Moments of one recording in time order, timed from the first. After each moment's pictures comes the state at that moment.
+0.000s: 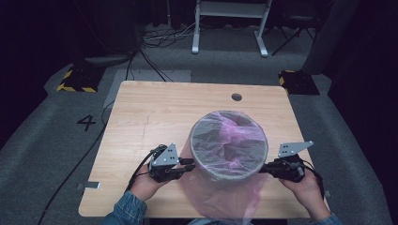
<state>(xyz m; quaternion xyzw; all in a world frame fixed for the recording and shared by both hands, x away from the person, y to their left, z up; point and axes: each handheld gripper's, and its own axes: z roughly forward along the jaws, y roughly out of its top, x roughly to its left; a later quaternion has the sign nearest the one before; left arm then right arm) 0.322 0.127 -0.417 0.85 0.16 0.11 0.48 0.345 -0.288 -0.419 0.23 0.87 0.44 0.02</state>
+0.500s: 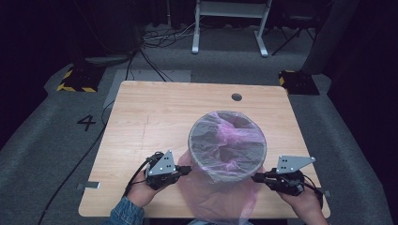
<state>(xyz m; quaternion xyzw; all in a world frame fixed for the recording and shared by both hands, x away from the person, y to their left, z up) 0.305 0.133 -0.424 0.86 0.15 0.12 0.48 0.303 -0.267 -0.410 0.20 0.87 0.44 0.07</state>
